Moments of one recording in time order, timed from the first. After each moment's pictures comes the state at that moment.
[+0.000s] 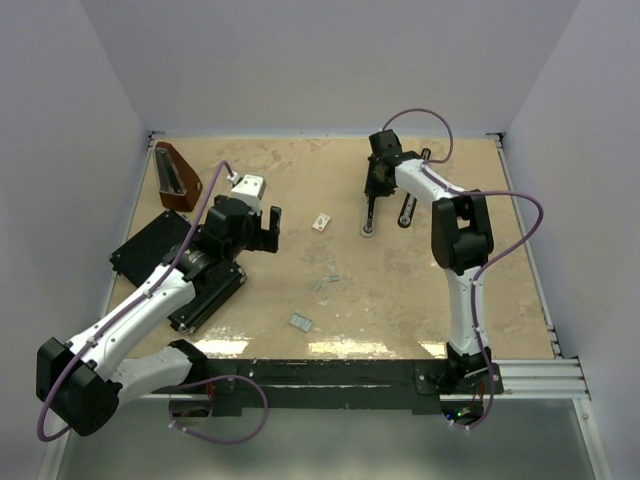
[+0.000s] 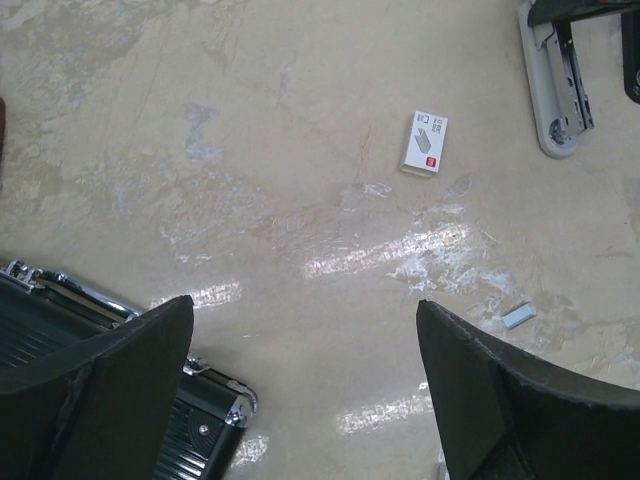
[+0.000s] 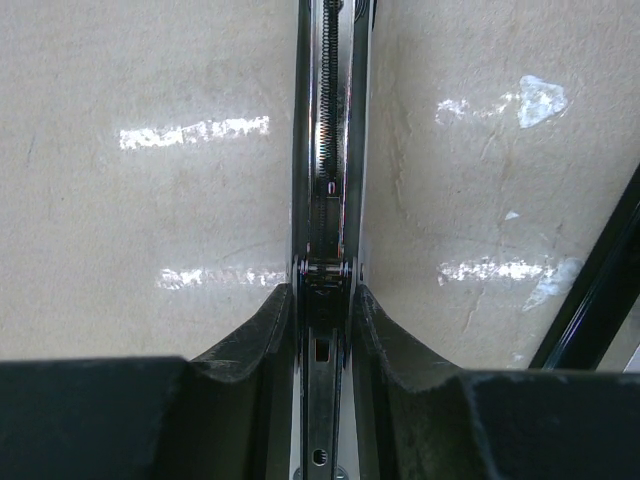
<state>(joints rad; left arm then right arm) -0.57 1.06 0.87 -0.34 -0.26 -0.20 0.32 2.23 1.81 -0.54 0.12 0.45</state>
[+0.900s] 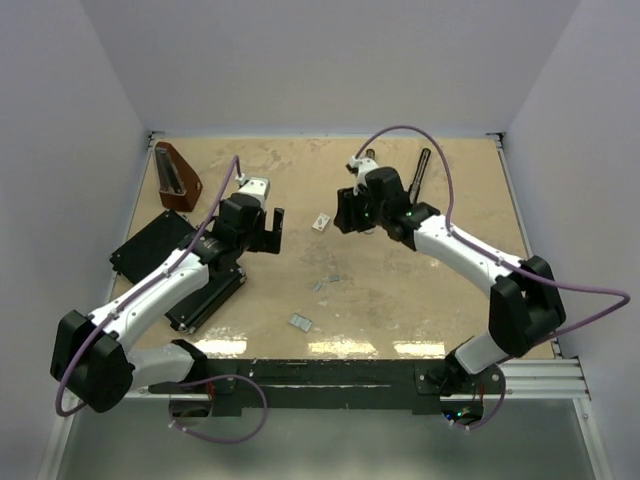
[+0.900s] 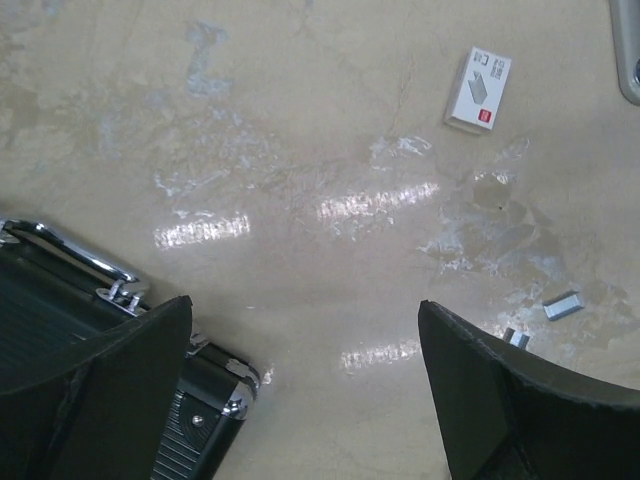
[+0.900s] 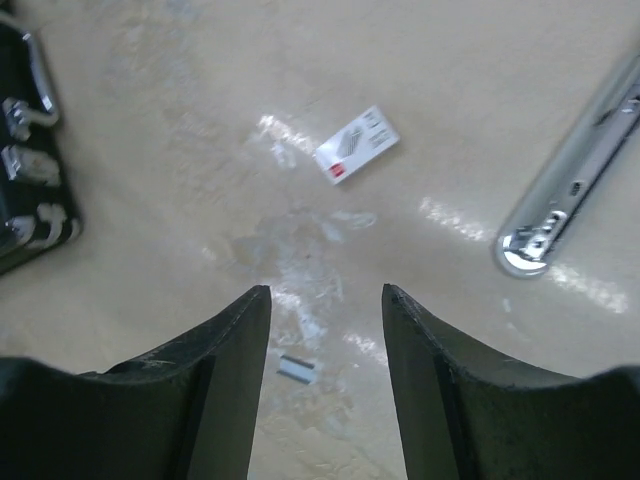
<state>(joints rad) -0.55 1.19 0.90 -0.39 -0.30 -0.24 0.55 1.57 1.18 -0.26 -0.07 0.27</state>
